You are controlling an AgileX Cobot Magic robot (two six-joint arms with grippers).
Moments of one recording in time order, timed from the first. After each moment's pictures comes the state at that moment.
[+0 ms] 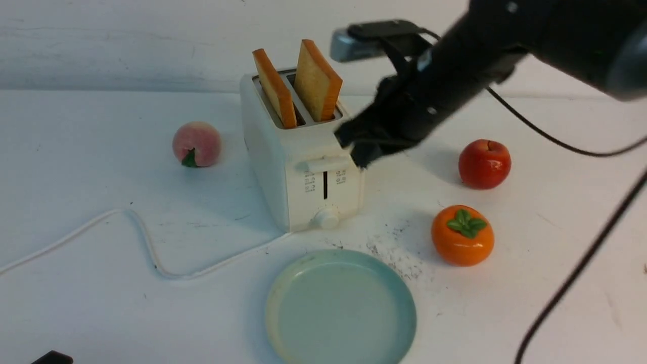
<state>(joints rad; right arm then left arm) 0.50 1.96 -1.99 0.31 1.04 -0.17 -0.09 -0.01 0.03 -0.83 0.25 -0.87</state>
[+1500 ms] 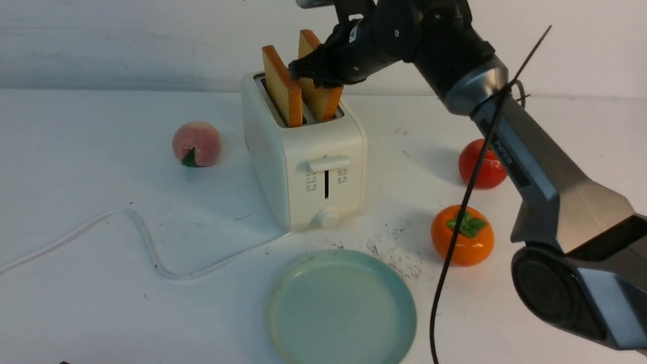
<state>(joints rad) 0.49 2.54 -2.92 0.05 1.04 0.02 -0.09 -0.01 0.03 -0.79 0.31 -0.87</state>
